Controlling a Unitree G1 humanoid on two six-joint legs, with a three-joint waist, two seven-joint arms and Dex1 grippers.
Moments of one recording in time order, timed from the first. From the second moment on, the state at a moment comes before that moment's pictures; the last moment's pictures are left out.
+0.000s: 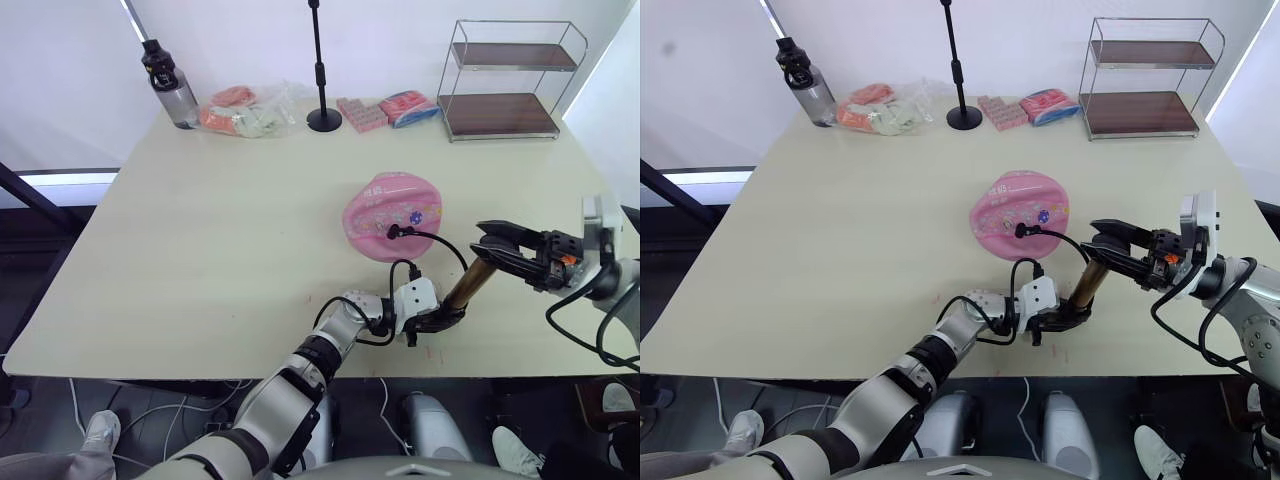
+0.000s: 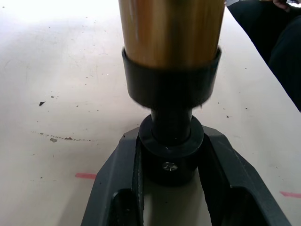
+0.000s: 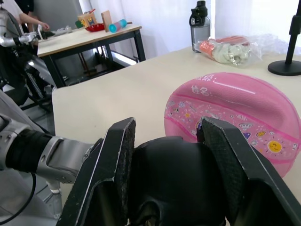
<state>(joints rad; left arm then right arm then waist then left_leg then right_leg) -0.62 -0.07 -0.43 0.93 0.12 -0.30 -0.89 -0.15 -0.76 -0.26 -0.28 0.88 0.49 1.01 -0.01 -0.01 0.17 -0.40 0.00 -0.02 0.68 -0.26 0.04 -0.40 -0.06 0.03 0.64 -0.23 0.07</state>
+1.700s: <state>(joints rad) -0.63 -0.07 -0.42 1.00 0.15 -0.37 -0.88 -0.13 -0.81 -0.32 -0.37 0.95 0.56 0.97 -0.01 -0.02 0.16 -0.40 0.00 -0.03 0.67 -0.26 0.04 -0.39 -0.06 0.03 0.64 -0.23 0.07</state>
